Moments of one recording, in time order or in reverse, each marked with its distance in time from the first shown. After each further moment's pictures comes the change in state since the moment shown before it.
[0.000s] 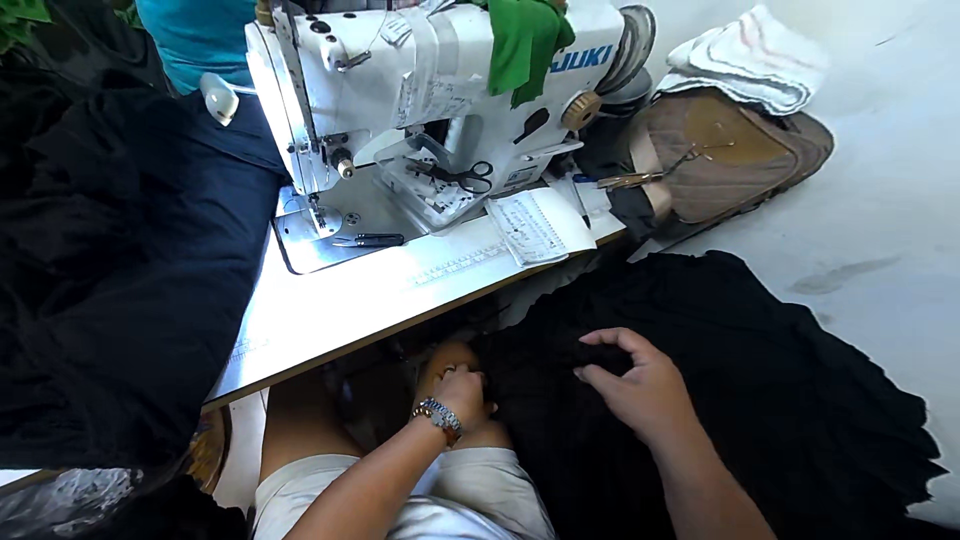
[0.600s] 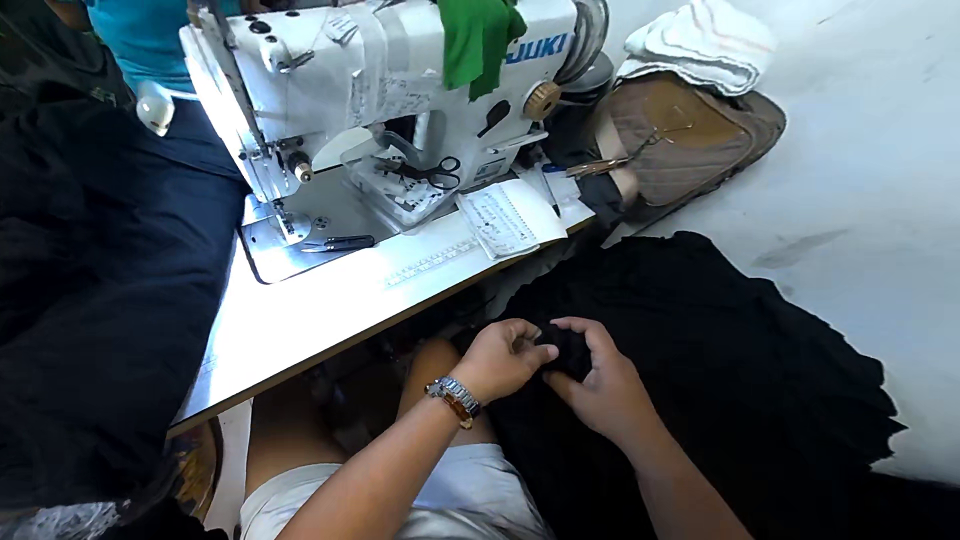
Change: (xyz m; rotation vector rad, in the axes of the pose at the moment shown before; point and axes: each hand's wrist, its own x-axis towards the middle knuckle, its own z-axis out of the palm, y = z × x) left_hand -0.045 0.089 -0.067 -0.687 0.102 0.336; right_hand -0.015 0.000 0.004 0.027 -0.032 -0.062
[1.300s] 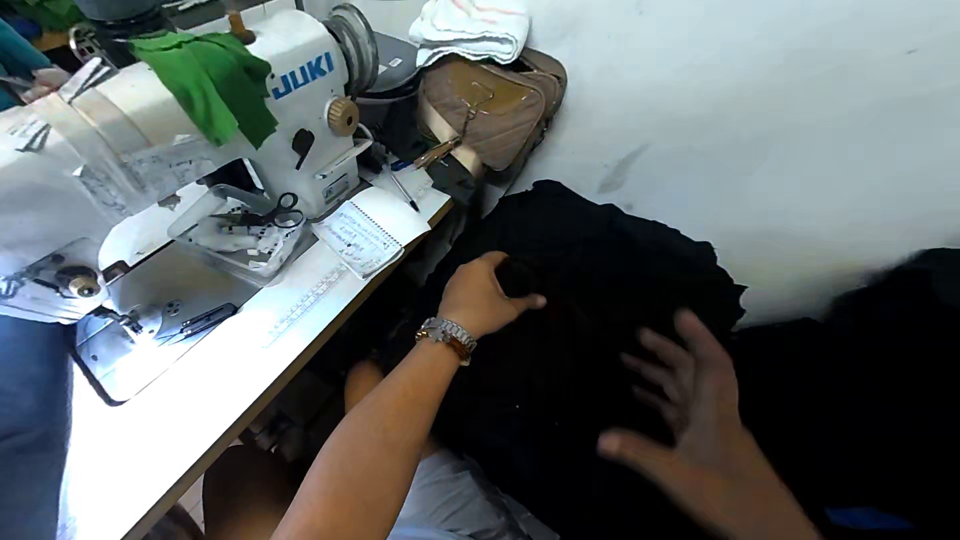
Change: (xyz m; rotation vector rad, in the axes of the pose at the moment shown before) left_hand 0.118 0.055 0.082 0.503 -0.160 0.140; right_hand -0.122 0.052 -0.100 0.170 0.279 0.284
